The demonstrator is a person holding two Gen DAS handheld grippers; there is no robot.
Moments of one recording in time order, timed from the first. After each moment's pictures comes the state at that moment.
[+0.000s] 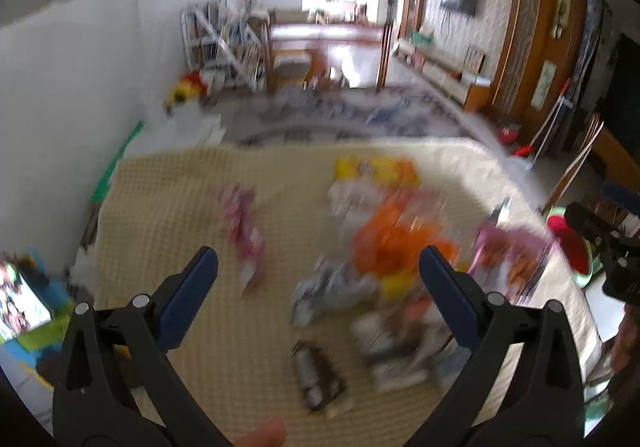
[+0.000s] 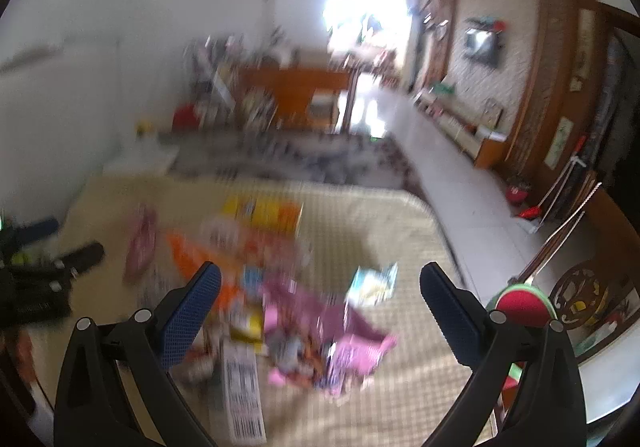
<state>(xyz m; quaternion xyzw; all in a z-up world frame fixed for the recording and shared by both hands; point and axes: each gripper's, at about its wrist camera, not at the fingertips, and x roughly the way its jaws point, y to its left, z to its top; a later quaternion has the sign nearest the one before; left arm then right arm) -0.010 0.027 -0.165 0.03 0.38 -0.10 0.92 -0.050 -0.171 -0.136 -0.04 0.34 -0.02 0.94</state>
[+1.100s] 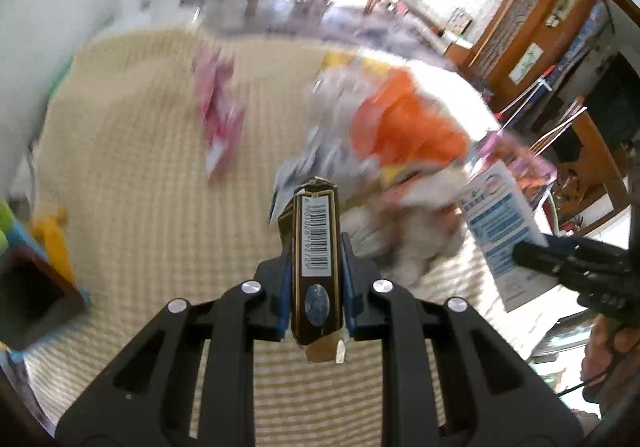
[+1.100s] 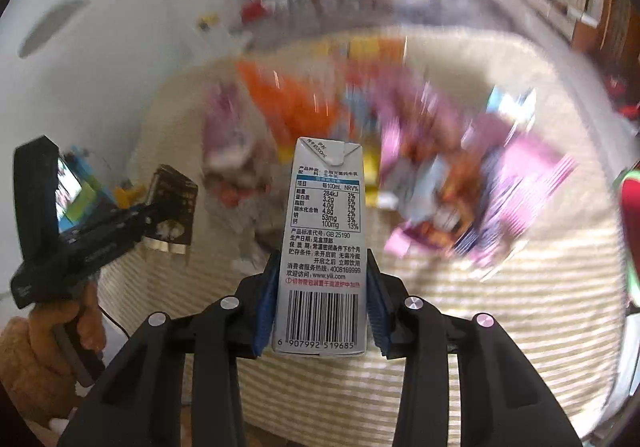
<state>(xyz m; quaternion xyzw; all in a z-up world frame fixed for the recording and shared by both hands) -0.025 0.059 -0.213 -0.03 0.47 -0.17 0.87 -0.053 -0.157 -0.202 0.10 0.50 0.14 0.85</state>
